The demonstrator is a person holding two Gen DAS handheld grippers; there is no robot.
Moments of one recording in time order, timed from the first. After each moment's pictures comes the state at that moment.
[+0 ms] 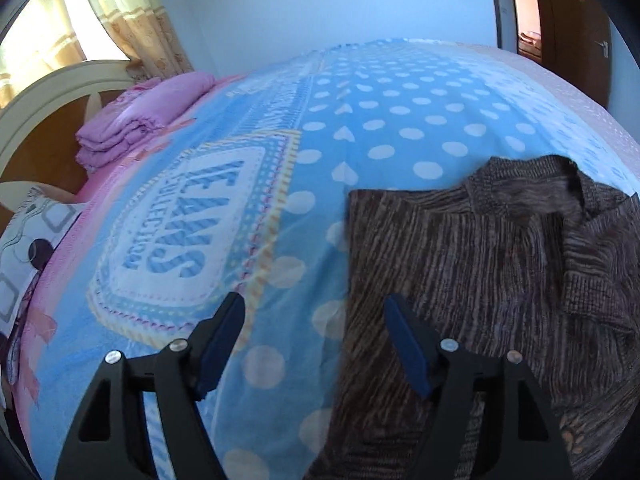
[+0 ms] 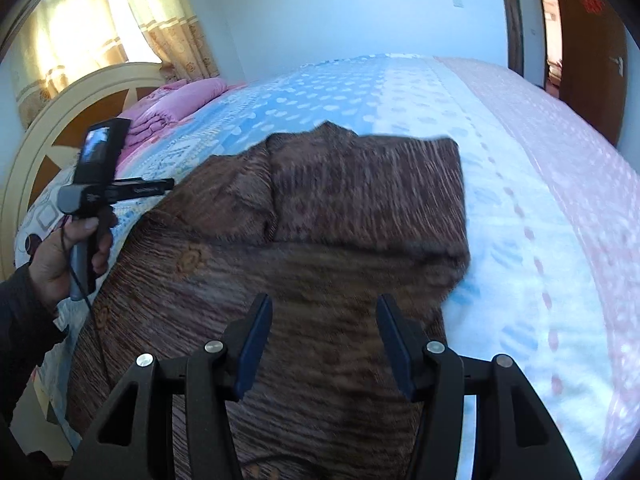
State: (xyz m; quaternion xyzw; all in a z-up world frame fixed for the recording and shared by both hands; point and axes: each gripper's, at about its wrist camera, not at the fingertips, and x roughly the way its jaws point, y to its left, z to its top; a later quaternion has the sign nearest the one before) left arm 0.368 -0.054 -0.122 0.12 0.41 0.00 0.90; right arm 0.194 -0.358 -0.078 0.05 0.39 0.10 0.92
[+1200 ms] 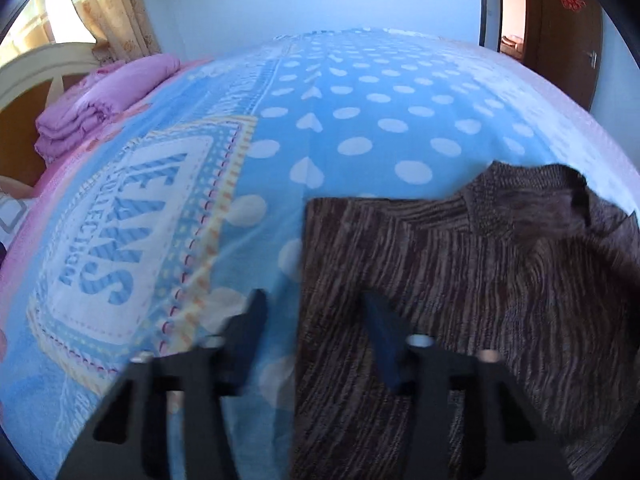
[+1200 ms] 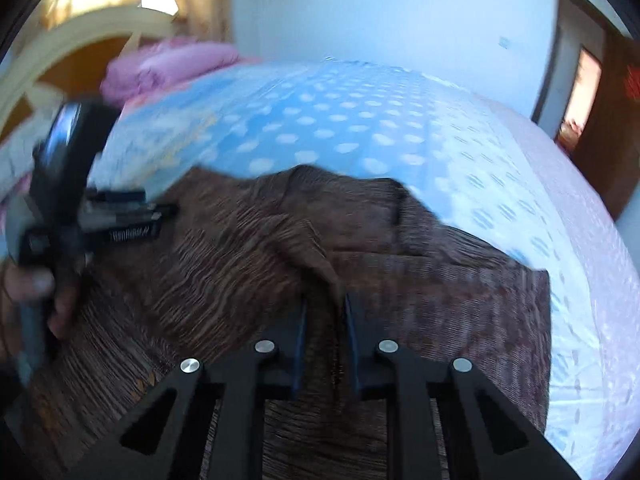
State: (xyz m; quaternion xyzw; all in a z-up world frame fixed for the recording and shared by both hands) left arm 0.406 -0.064 -0.146 0.09 0.43 -0.04 0.90; right arm 0.343 -0.292 -0.092 -0.02 0.40 0.07 0.91
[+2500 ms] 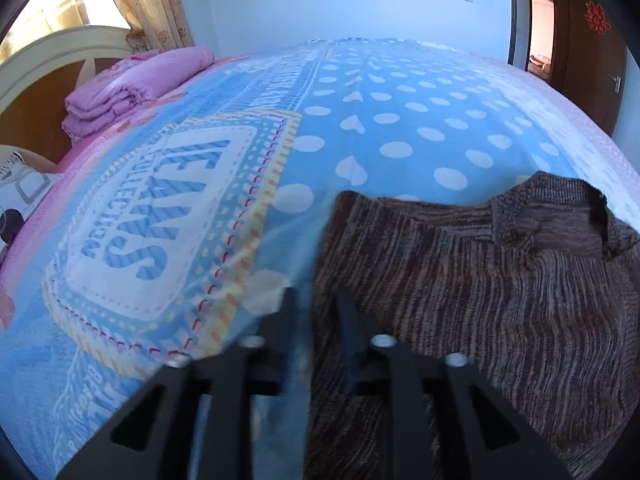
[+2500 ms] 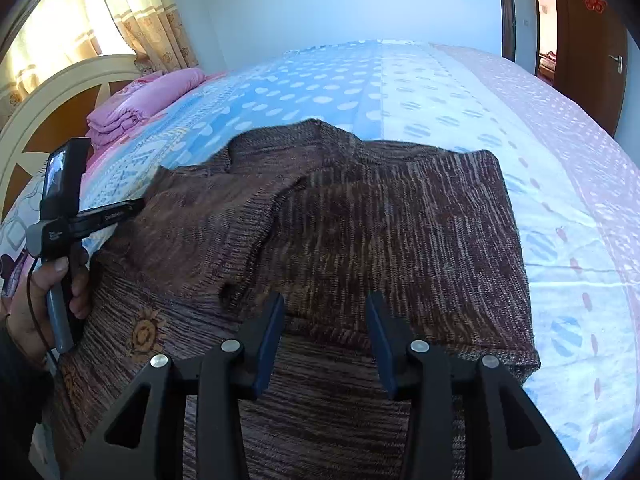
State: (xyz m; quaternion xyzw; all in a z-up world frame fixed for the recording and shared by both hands) left arm 0.396 -0.044 -0.144 0.06 0.42 0.01 0.91; right arm 0.274 -0.344 -0.109 0.06 0.41 0.07 0.91
